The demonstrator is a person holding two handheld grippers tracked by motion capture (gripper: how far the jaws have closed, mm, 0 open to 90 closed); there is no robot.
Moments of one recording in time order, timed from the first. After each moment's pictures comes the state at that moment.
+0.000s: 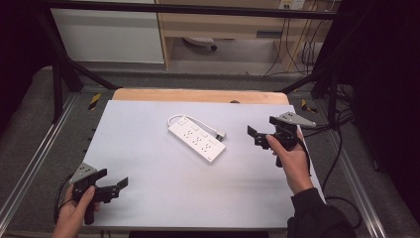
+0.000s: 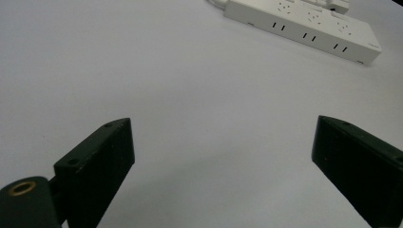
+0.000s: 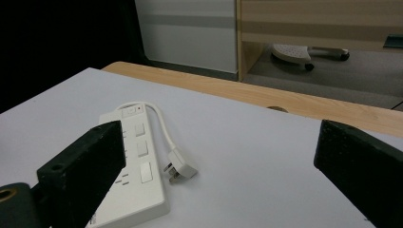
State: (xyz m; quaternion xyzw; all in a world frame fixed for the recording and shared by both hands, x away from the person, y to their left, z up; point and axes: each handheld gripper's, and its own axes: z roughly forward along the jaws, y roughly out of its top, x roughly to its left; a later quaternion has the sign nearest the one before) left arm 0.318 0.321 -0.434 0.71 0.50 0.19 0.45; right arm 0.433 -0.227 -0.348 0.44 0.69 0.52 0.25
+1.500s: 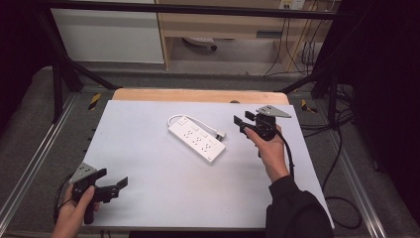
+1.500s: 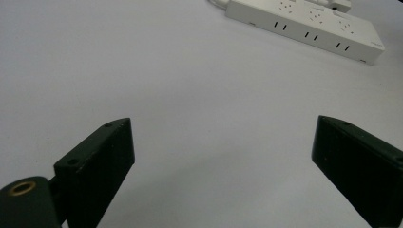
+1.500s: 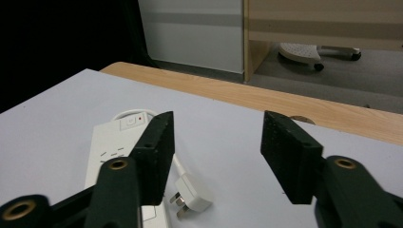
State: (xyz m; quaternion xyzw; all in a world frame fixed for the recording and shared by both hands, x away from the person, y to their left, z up) left arm 0.318 0.321 -0.434 0.72 0.50 0.20 0.44; right arm 0.473 -0.184 -0.365 0.43 0.69 0.52 0.24
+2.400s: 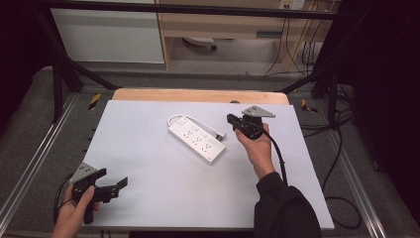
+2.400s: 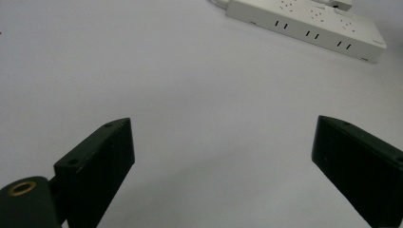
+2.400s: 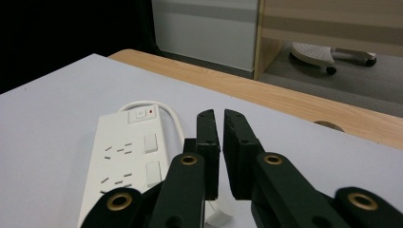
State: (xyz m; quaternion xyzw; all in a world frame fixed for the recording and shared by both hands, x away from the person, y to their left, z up) left arm 0.319 0.322 -0.434 0.72 0.50 0.20 0.44; right arm 0.486 -0.153 -0.381 0.40 0.72 0.52 0.24
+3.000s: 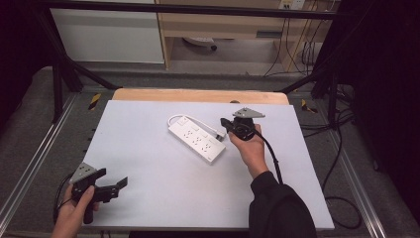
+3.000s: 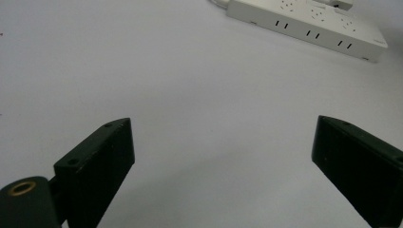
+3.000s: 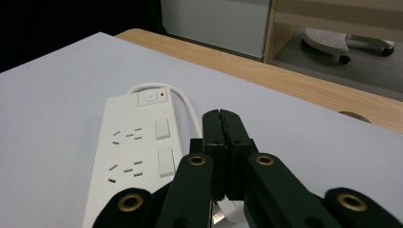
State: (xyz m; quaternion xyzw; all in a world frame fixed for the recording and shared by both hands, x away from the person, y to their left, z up) left arm 0.319 0.322 -0.434 0.72 0.50 0.20 0.44; right arm 0.491 -0.134 -0.392 0.39 0.74 0.49 0.22
